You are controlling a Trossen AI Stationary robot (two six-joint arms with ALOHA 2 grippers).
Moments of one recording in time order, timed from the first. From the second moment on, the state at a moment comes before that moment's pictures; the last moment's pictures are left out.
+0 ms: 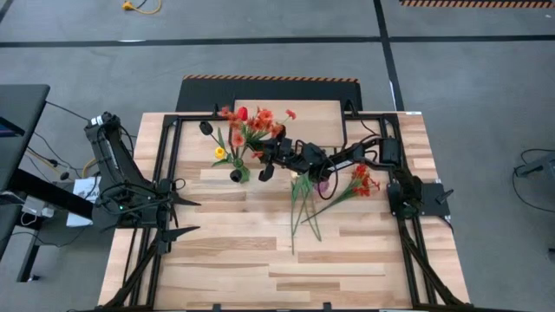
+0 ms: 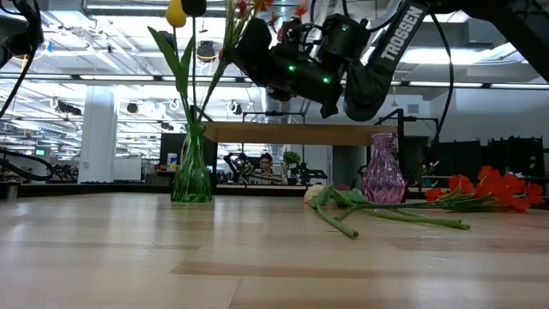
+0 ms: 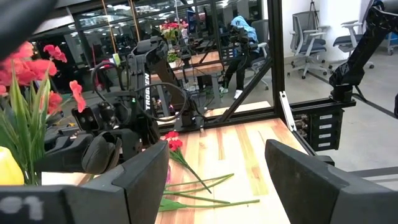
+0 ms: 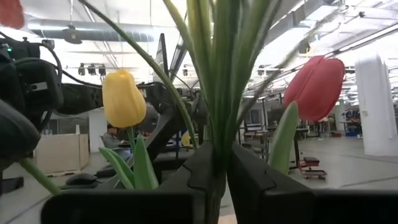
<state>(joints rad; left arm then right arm) -1.11 0.75 0.65 0.04 -1.13 0.08 -0.15 2.15 1.13 1.46 0.05 -0.01</state>
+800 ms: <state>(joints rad) -1.11 0.75 0.65 0.04 -1.13 0.07 -0.13 2.15 1.24 1.12 -0.01 -0.01</state>
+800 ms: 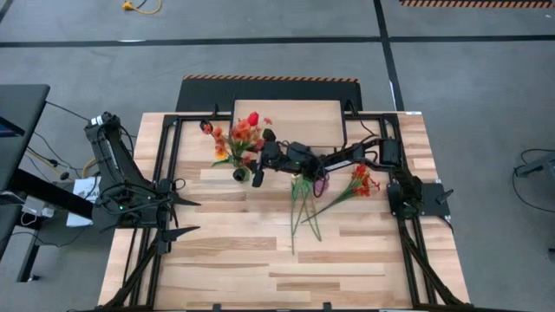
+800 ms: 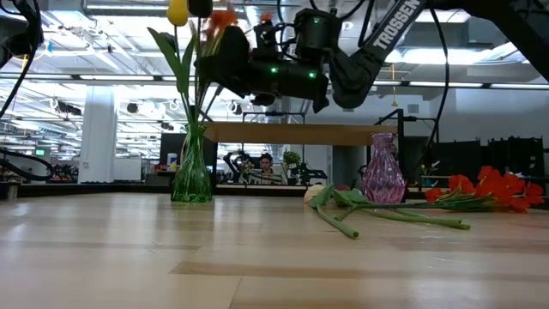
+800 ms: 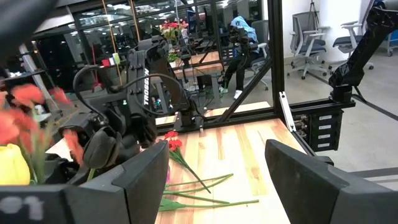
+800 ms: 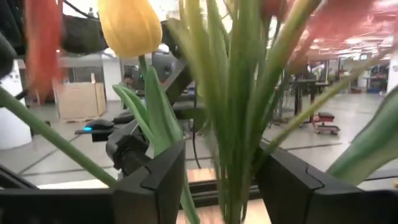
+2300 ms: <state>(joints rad) -1.11 0.75 0.65 0.04 -1.13 0.07 -0.10 1.78 1.26 0.11 0.00 -0.10</state>
